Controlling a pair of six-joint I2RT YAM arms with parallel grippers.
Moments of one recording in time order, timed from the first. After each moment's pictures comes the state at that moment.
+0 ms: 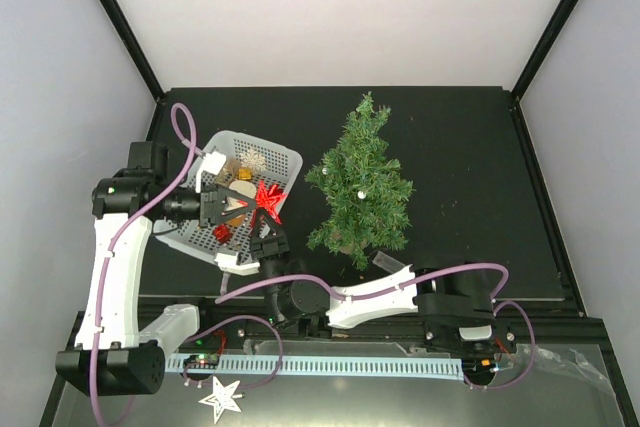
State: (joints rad) left arm 0.07 1.02 1.22 -1.38 1.23 0.32; right arm 1.58 1.90 1.15 1.27 1.25 -1.96
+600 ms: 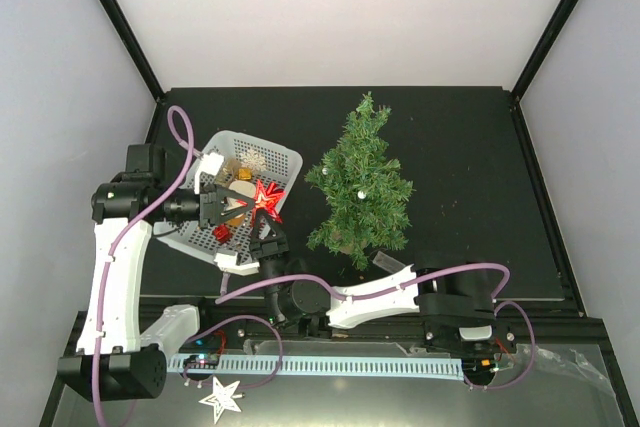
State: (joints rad) left arm 0.08 1.00 1.19 -1.34 1.23 0.30; right arm 1.58 1.89 1.15 1.27 1.25 -1.98
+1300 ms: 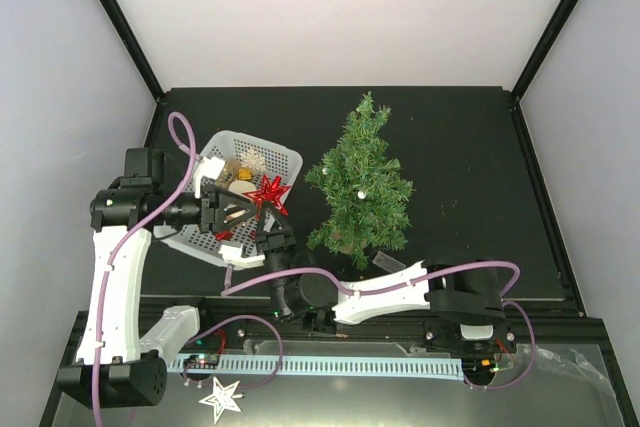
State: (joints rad) left arm 0.08 0.96 1.17 -1.31 1.17 0.28; right arm 1.57 1.85 1.14 1.27 1.24 -1.98
